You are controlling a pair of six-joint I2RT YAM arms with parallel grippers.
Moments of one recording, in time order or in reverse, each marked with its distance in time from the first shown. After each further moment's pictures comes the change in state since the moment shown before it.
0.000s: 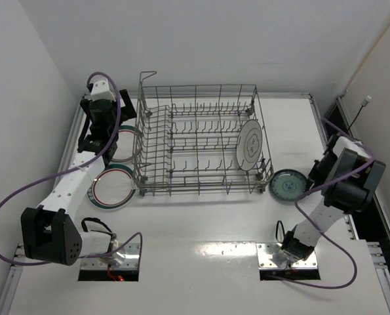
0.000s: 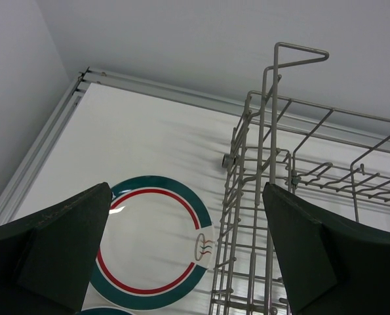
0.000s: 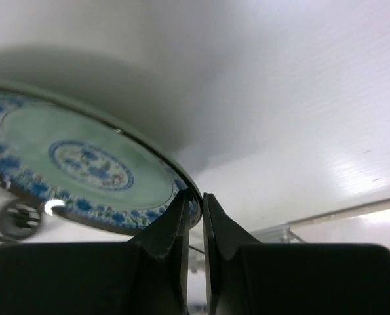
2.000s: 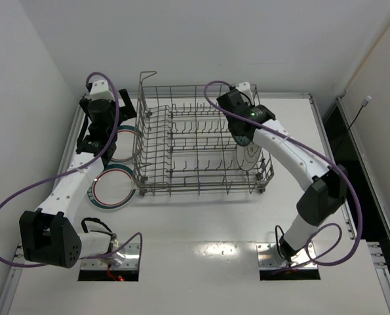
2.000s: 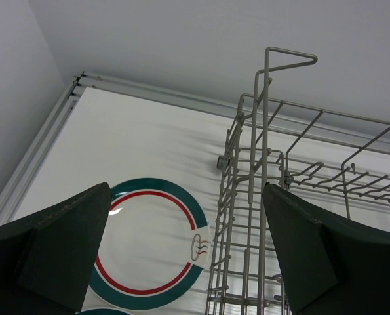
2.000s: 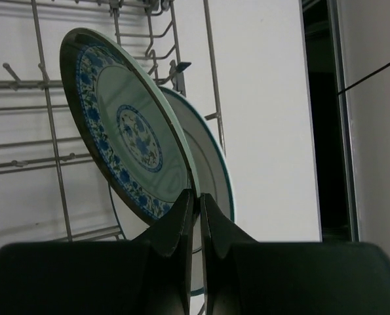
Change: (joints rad) left arm 0.000 -0.022 0.004 -0.009 0.020 0.000; right arm 1.094 -0.149 0.523 0.144 0.799 0.096
